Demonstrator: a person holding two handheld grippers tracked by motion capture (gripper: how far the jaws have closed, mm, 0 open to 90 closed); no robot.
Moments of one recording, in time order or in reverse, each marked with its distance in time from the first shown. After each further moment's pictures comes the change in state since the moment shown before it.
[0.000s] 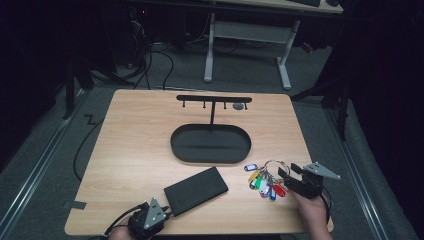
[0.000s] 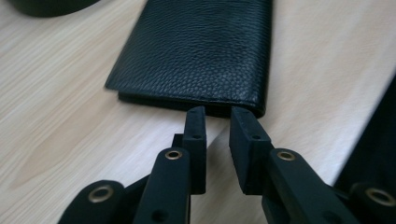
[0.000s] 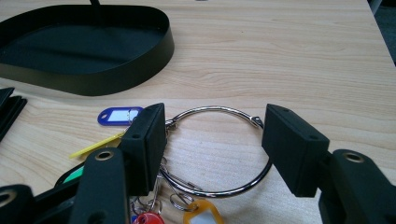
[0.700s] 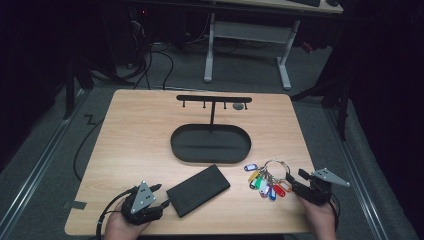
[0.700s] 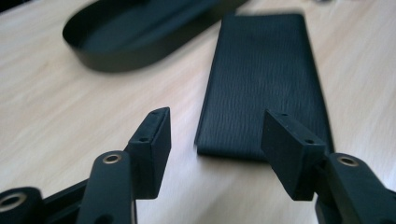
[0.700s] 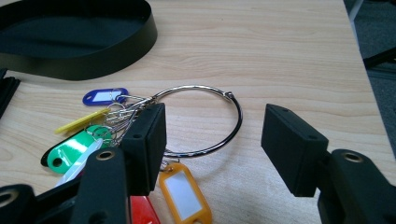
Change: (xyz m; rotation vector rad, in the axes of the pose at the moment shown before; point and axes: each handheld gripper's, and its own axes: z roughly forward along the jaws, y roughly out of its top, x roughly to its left) left arm 0.042 0.016 -0.012 -0.195 0.046 -0.083; right arm -0.013 -0.013 -0.019 0.009 -0.034 0.010
